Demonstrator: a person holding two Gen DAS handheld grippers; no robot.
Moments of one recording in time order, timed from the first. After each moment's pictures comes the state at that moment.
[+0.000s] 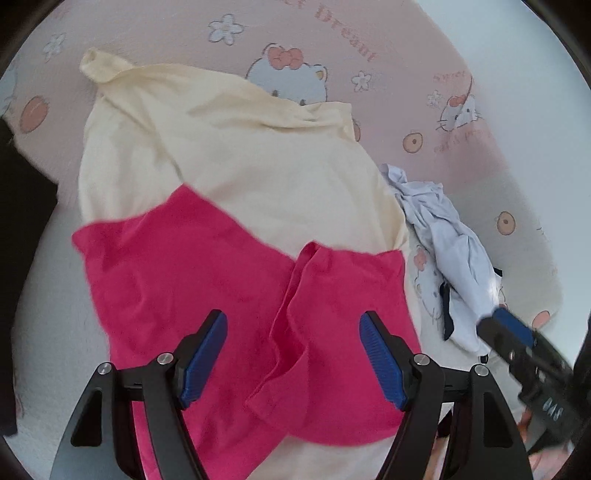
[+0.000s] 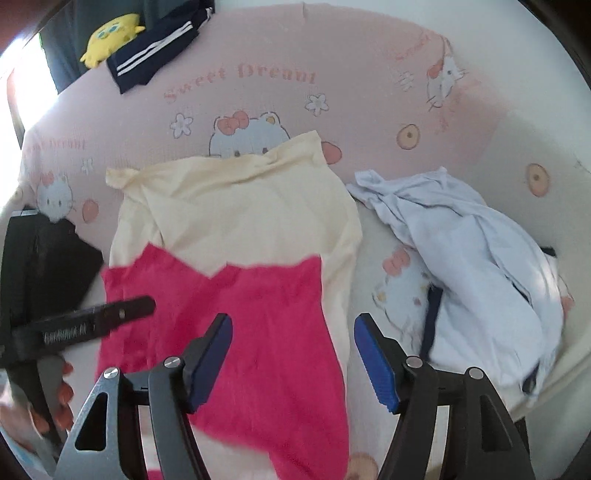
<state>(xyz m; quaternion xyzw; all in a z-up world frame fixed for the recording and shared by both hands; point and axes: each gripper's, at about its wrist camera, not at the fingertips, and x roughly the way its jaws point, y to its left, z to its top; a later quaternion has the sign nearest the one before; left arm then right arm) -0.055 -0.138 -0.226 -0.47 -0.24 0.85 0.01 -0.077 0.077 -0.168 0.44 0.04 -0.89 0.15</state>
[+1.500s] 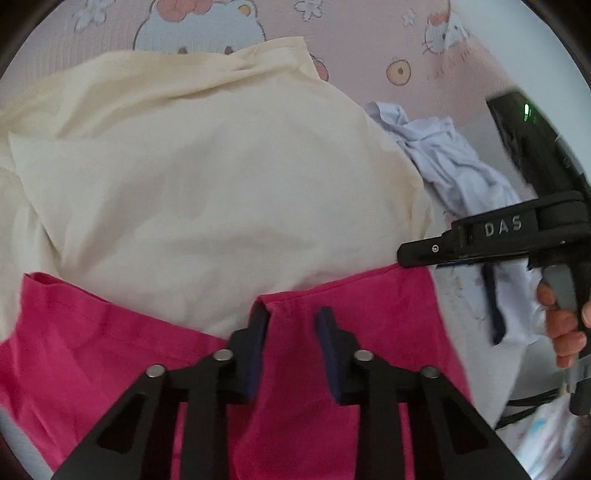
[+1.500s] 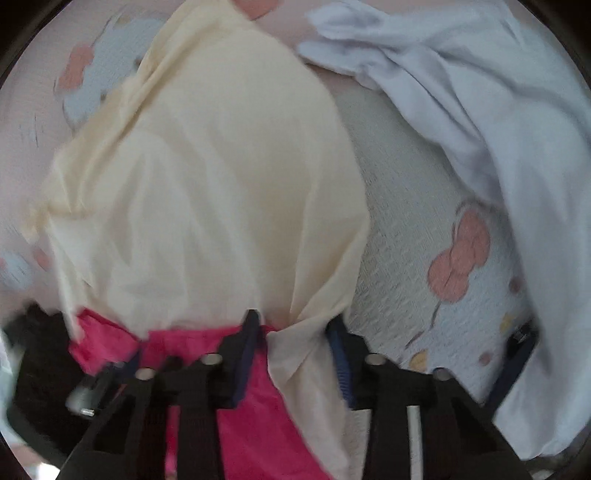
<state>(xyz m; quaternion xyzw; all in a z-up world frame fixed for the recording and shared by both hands) -0.166 -0.074 -0.288 -0.53 -0.11 0.84 0.06 -0.262 0.082 -0.288 0.69 -0.05 -0.71 0.11</state>
